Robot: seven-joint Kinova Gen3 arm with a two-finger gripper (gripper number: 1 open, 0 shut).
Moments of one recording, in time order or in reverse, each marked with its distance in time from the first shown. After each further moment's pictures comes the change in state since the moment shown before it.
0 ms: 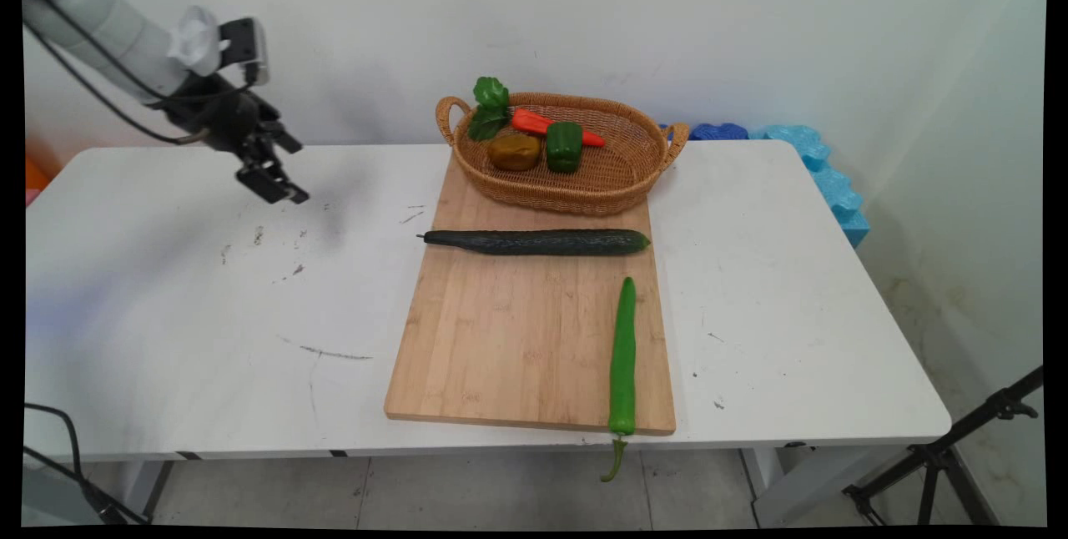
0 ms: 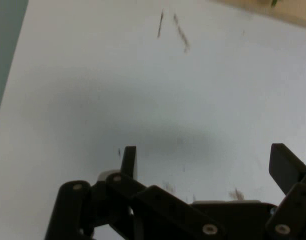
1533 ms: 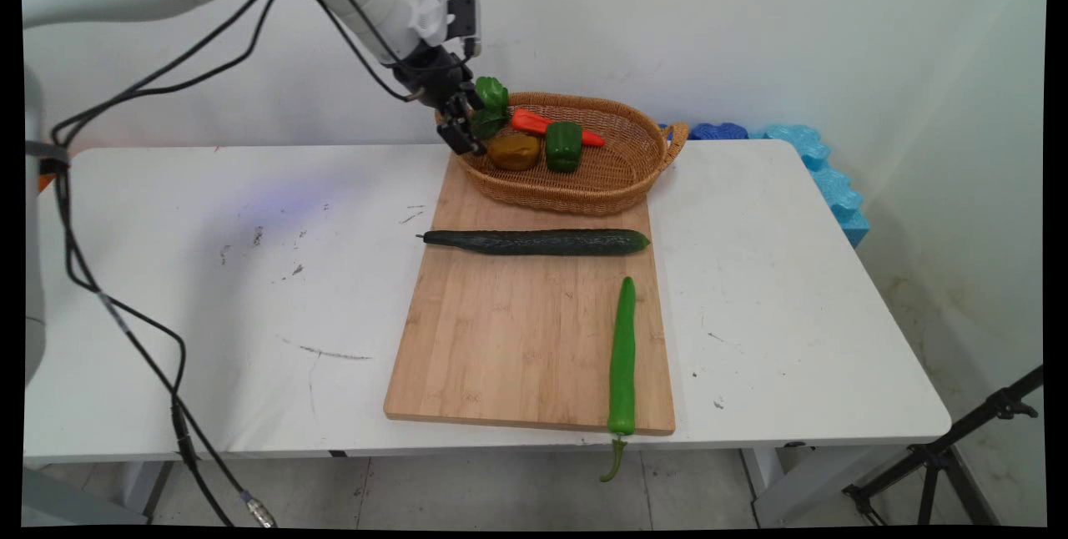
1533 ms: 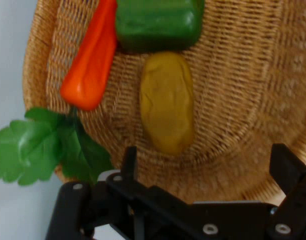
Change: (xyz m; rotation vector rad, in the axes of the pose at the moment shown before) arm 0.209 -0.052 0.130 -0.025 0.129 0.258
